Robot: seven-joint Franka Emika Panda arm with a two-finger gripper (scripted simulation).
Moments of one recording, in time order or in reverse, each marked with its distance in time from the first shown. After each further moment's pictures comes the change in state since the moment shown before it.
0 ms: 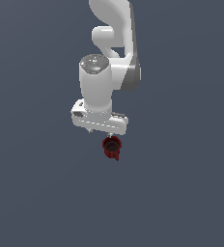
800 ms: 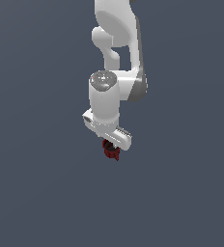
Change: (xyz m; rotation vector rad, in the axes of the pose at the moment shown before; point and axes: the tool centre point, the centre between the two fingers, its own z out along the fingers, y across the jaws) arm 0.009 -0.033 0.034 0.034 -0.011 0.401
